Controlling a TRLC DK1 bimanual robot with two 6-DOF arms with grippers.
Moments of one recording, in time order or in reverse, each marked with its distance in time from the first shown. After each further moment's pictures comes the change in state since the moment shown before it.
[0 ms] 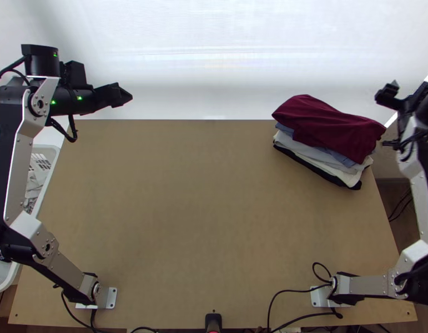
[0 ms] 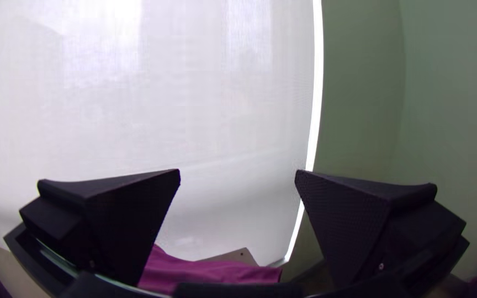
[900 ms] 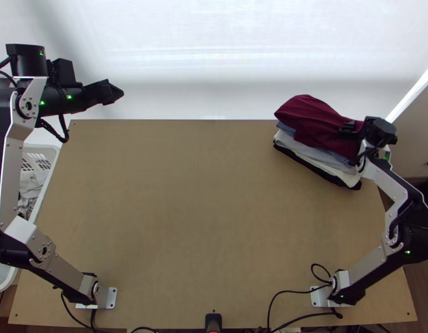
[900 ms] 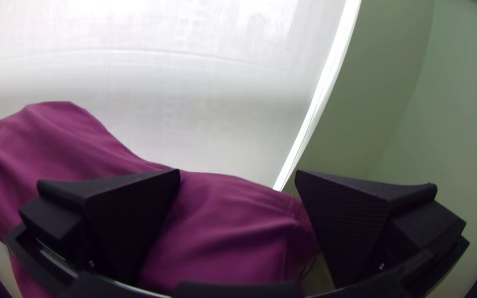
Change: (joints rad) left arm 0.033 -0.028 0.000 0.007 -0.001 0.000; right arm 0.003 0.287 -0.235 0.319 0.055 -0.219
